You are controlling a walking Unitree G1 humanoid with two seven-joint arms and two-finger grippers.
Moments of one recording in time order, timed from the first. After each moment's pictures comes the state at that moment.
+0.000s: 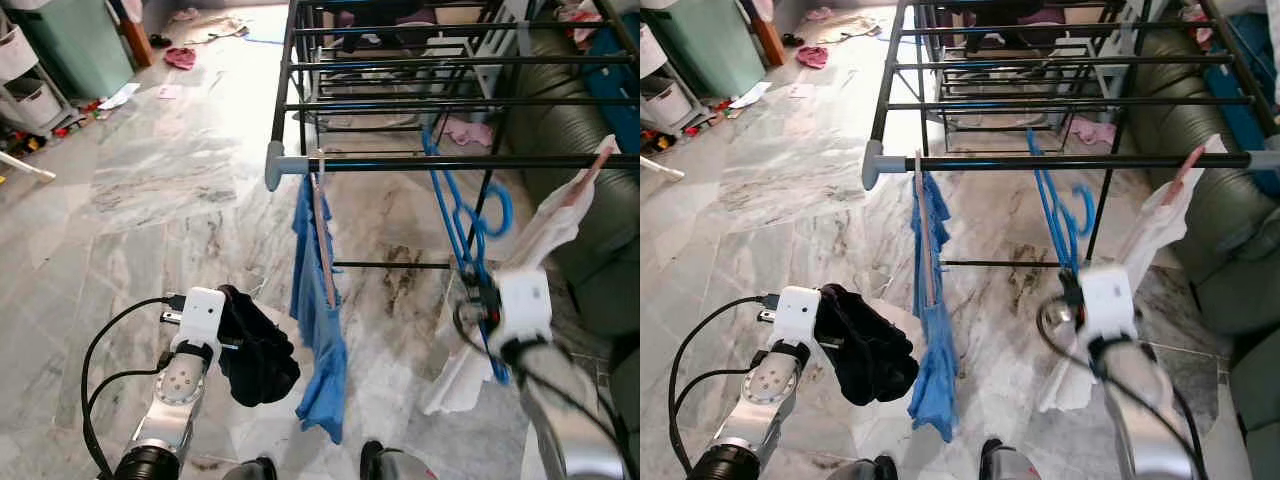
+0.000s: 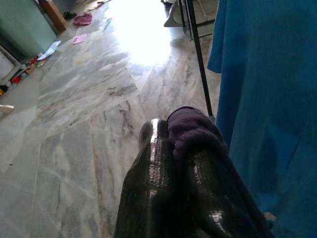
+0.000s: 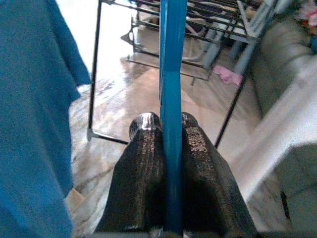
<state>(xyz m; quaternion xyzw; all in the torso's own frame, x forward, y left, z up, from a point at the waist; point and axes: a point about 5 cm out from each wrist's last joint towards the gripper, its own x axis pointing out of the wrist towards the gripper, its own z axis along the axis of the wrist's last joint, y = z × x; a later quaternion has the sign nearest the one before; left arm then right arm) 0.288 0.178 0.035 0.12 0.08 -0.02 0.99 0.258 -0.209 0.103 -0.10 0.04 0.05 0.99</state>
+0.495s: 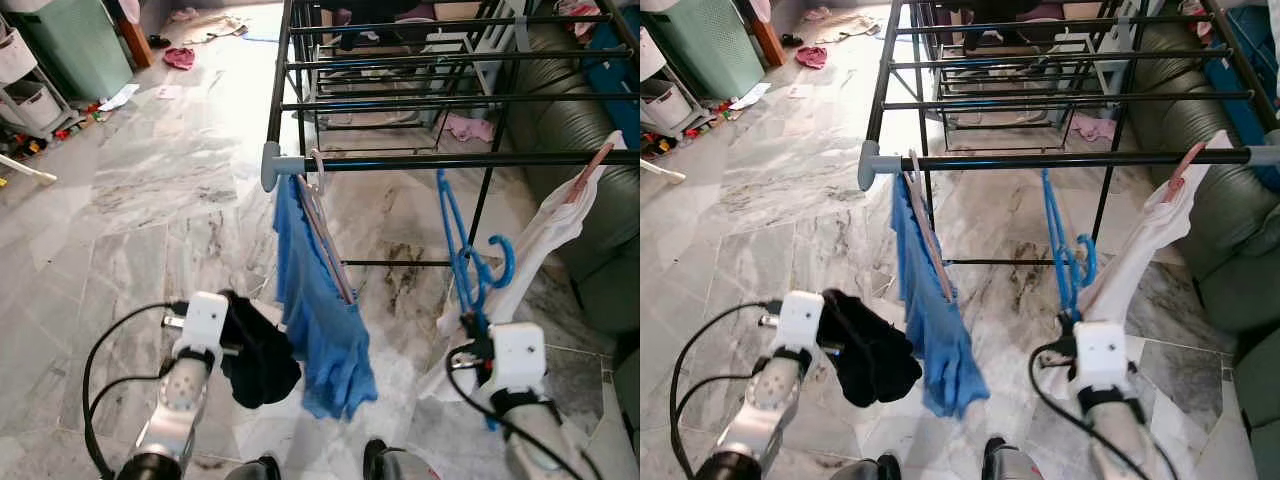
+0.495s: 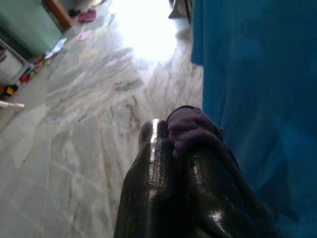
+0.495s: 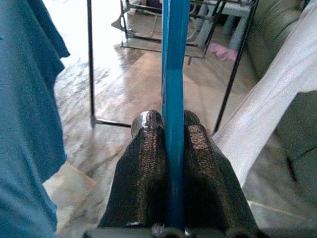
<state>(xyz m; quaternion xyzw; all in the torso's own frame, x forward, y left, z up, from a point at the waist) 0.279 0.177 0.025 0.14 0.10 -0.01 0.98 0.220 -0.190 0.067 -0.06 0.06 0.01 1.00</state>
